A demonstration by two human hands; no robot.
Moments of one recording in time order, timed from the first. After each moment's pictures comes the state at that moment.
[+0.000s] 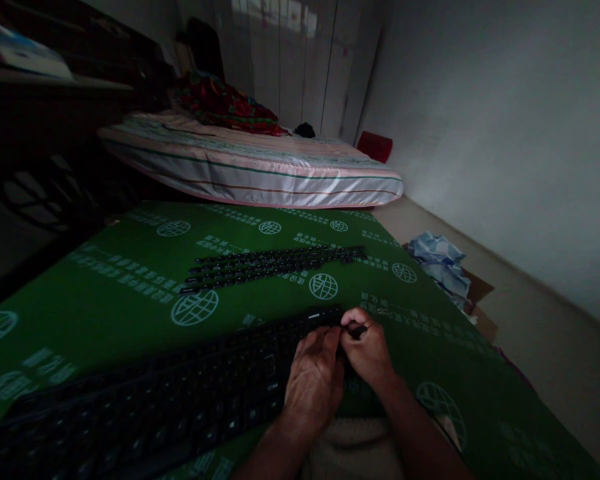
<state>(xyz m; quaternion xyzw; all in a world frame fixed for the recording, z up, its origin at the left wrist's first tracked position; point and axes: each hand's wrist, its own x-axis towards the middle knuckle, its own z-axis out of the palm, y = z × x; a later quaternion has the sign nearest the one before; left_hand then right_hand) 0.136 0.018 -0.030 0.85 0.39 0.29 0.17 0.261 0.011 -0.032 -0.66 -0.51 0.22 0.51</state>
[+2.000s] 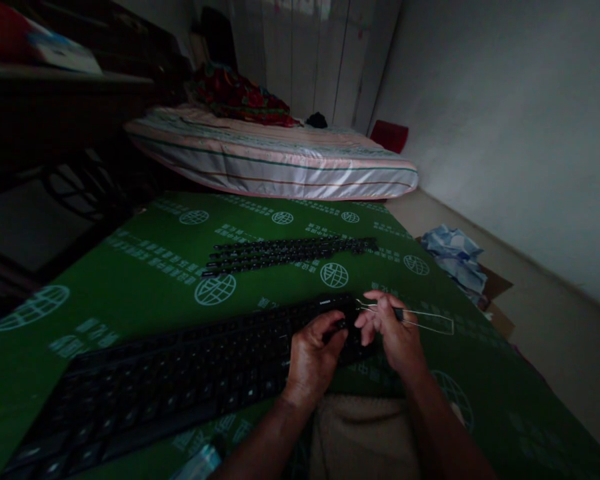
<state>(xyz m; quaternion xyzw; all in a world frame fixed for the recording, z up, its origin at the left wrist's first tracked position) 0.131 0.018 -0.023 0.65 0.43 0.46 0.42 0.273 -0.008 -0.012 -0.53 -0.41 0.38 0.64</state>
